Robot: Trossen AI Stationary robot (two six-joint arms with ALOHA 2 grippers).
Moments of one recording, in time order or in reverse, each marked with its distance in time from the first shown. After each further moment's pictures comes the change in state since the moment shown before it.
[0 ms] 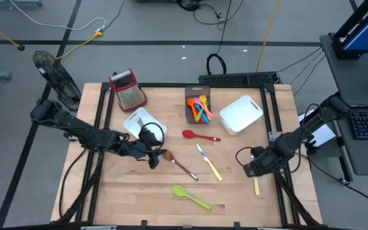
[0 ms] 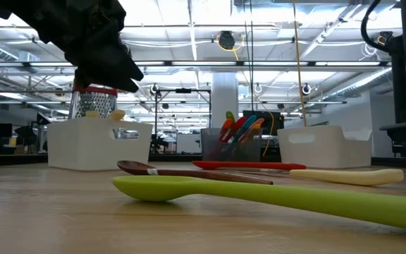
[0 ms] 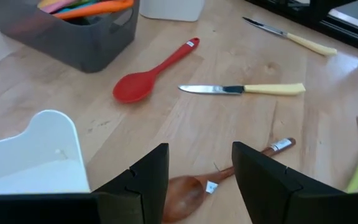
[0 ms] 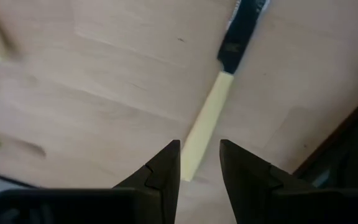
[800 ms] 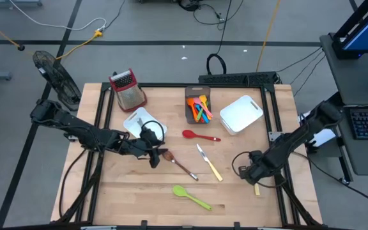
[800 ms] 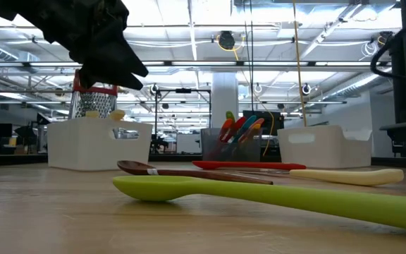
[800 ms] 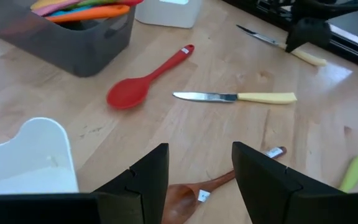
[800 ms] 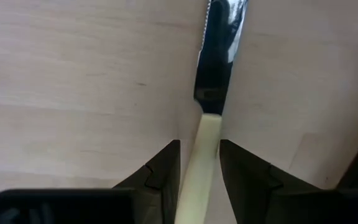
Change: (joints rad) left arm 0.020 0.000 0.000 0.039 0.029 -0.003; right arm 0.055 0.281 0.000 0.062 0.082 0.185
